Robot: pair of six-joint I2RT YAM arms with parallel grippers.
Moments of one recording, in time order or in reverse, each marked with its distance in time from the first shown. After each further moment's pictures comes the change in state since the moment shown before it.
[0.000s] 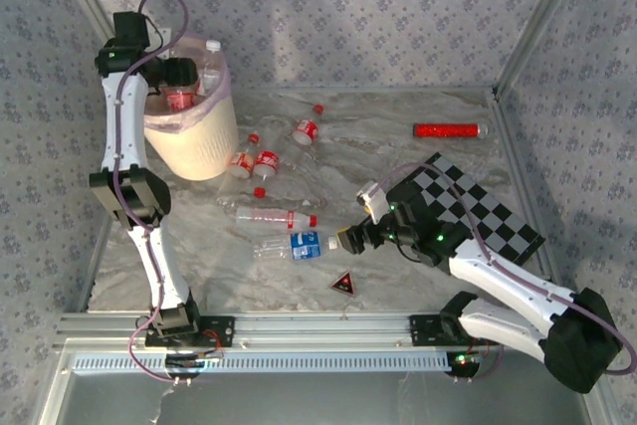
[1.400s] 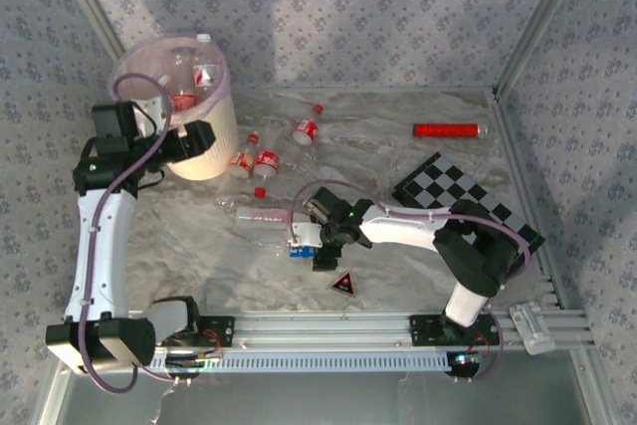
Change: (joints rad) left arm -0.024 -1.011 -1.185 0.296 0.321 -0.352; right arm 0.234 0.714 0.386 -0.132 0.051 -0.711
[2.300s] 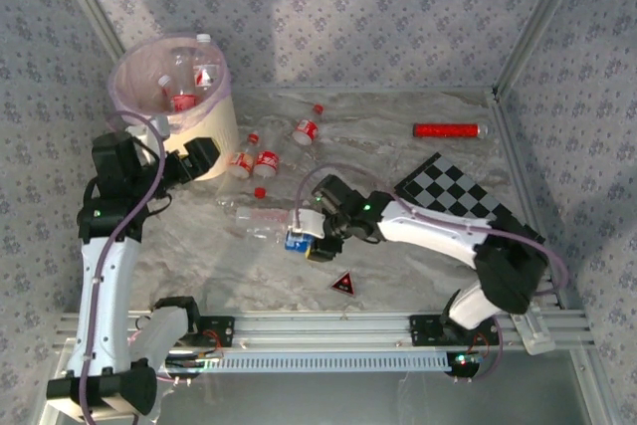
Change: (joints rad) left arm -0.049 -0.258 -0.223 0.183 0.072 -0.256; right arm -0.029 -0.225 0.045 -0.117 -0.127 0.164
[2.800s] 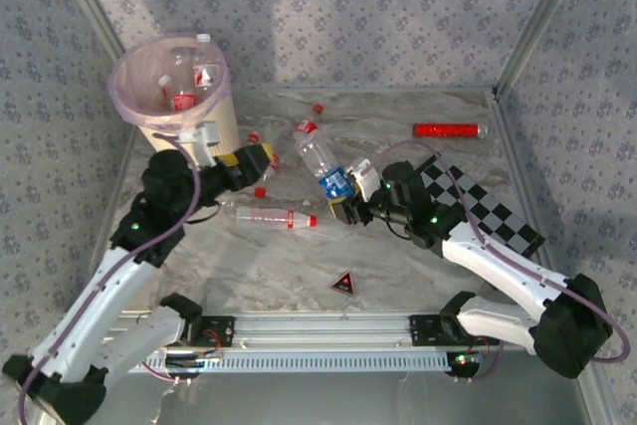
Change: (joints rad) left arm -0.576 0.000 -0.147 0.402 -0.349 -0.229; right arm -0.228 -0.388 -0.284 0.398 0.059 0.567
